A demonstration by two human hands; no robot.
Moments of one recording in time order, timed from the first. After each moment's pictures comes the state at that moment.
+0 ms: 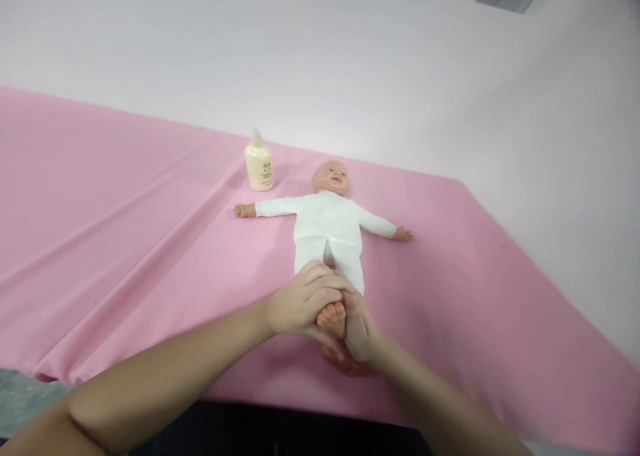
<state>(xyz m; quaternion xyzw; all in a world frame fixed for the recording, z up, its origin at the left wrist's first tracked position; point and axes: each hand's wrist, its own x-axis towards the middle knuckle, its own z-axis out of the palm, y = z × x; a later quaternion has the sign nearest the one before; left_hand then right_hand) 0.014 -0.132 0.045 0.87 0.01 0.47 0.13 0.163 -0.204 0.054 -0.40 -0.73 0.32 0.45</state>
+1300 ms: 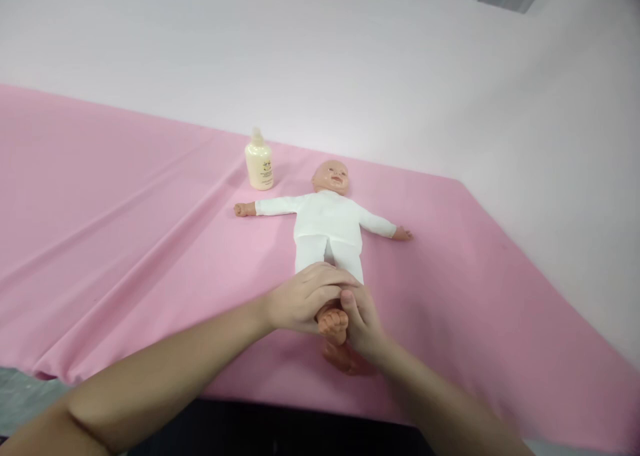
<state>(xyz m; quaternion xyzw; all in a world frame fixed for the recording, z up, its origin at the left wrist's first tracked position) 0.018 -0.130 0.049 0.87 -0.01 0.47 0.13 0.165 -0.198 0.049 -0.40 -0.68 0.35 0.51</state>
